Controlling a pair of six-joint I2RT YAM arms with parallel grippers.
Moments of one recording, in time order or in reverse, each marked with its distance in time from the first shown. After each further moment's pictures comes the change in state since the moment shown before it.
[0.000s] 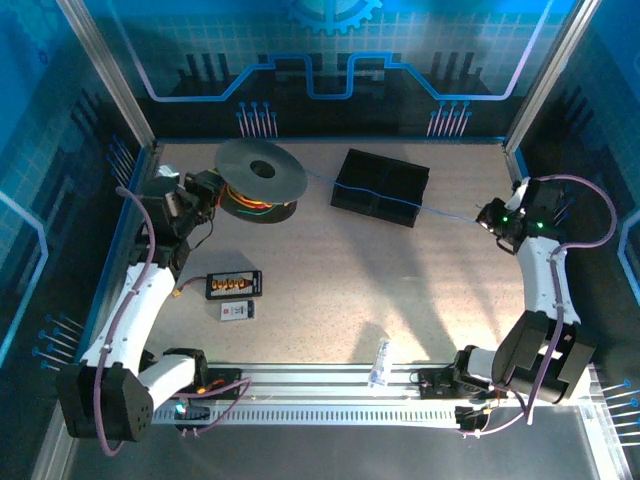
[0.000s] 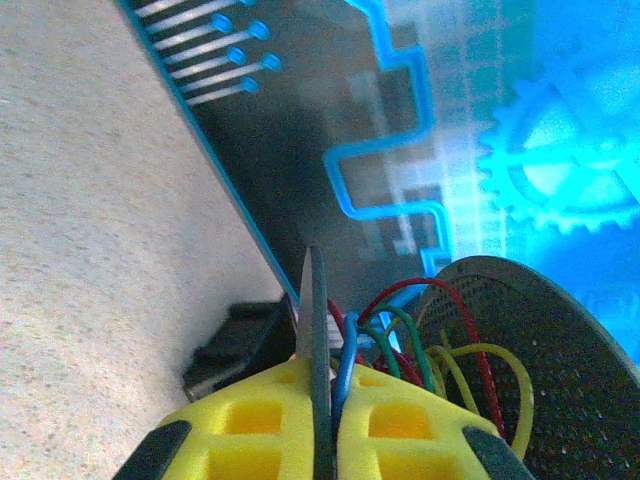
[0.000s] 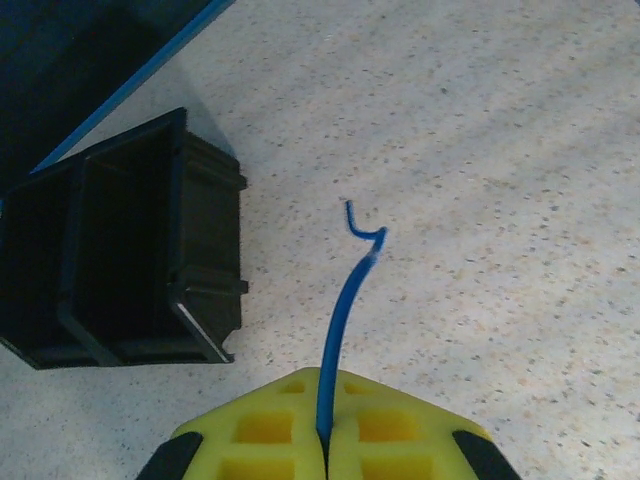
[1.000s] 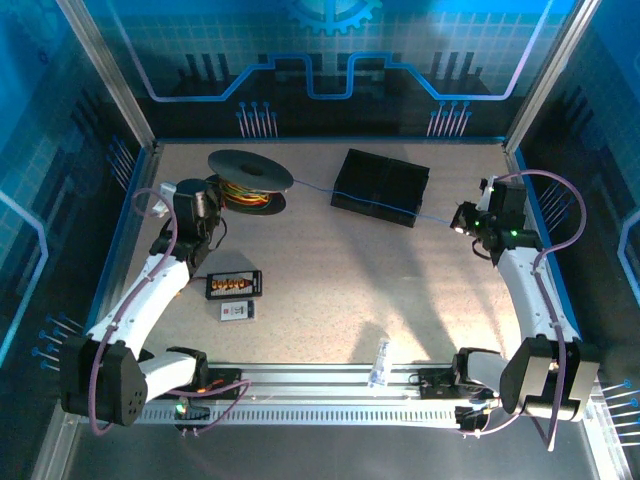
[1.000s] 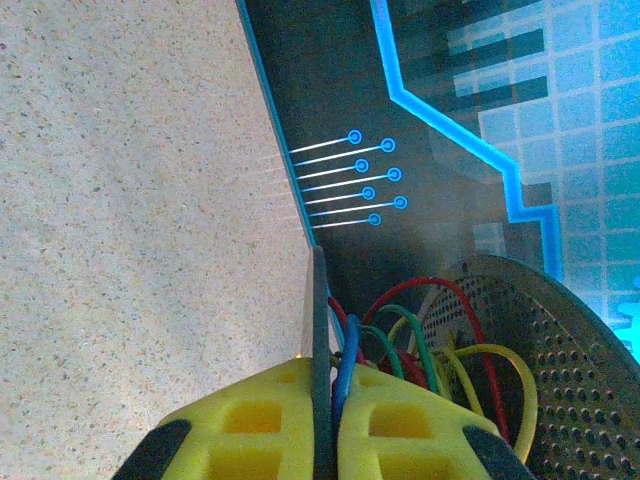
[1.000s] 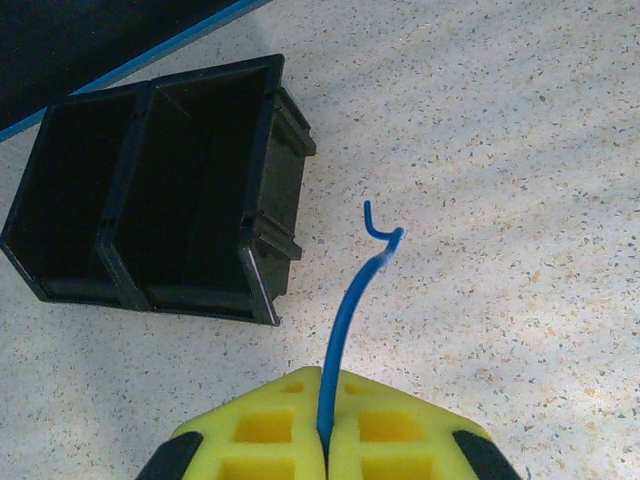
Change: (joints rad) left arm -0.127 0.097 -0.018 -0.035 -0.464 -0.102; right arm 0.216 -0.092 -0.066 0.043 0.137 -0.035
